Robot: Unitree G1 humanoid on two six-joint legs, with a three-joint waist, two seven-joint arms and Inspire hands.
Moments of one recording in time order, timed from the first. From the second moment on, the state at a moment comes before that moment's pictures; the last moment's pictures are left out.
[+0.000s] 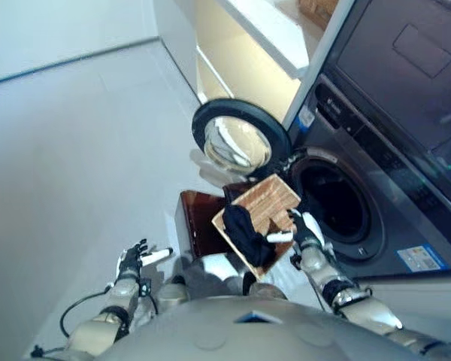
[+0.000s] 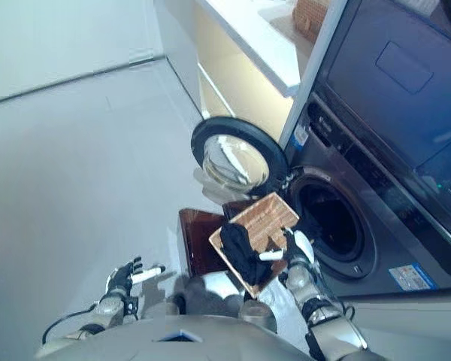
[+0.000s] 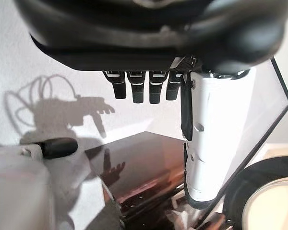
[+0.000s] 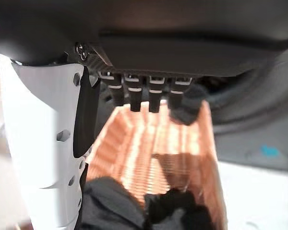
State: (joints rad) left arm -0.09 0.23 -0.10 1.25 -0.14 -0.25 0.14; right arm -0.22 -0.28 0.35 1.11 -0.23 -0.11 -0.32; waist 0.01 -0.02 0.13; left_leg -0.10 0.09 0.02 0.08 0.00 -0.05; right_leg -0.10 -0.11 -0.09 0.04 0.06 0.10
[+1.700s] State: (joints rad) left arm -0.32 0.29 -0.14 1.18 -0.27 -0.27 0.23; right arm -0.70 -0.26 0.46 1.25 -0.22 -0.09 -0.42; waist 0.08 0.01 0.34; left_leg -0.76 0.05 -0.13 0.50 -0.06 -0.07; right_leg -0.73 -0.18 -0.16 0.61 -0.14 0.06
